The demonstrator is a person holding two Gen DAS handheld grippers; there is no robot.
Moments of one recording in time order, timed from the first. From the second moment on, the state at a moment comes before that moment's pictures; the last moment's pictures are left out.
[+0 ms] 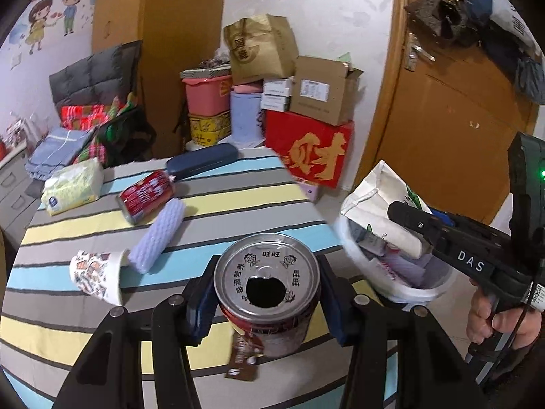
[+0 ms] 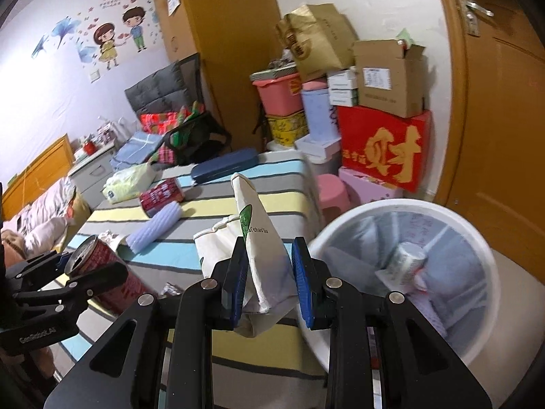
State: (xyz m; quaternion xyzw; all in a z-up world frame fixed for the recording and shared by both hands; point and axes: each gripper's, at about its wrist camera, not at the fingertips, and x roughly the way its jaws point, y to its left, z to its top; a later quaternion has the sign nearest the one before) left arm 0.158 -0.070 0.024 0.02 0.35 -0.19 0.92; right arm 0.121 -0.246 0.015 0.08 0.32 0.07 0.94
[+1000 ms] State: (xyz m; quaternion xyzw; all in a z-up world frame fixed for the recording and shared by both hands) left arm 0.173 -0.236 0.007 0.06 0.36 -0.31 0.88; right arm 0.098 -0.360 -0.008 0.09 0.36 -0.09 0.92
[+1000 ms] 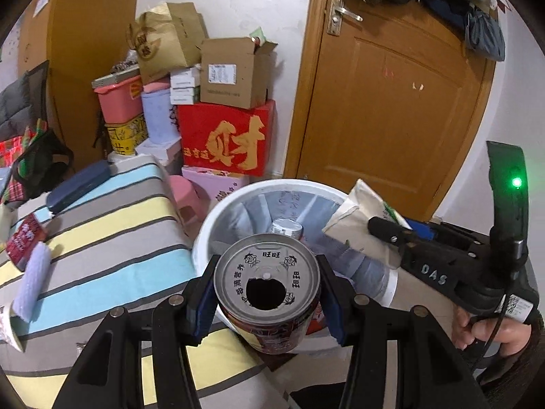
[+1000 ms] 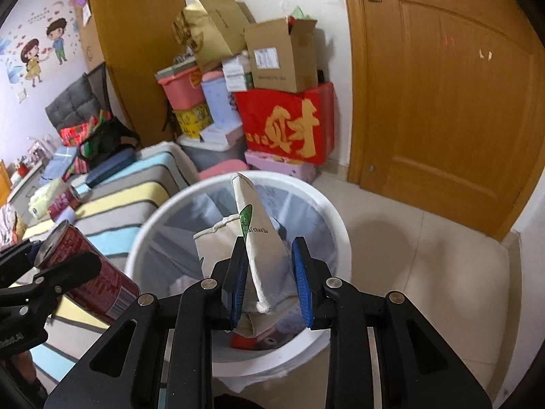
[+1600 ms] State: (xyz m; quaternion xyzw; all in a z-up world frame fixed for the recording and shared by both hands) left arm 0.184 -0.251 0.009 0.05 0.35 -0.34 0.87; right arm 0.108 -0.366 -0.021 0.07 0.39 -0.11 0.91
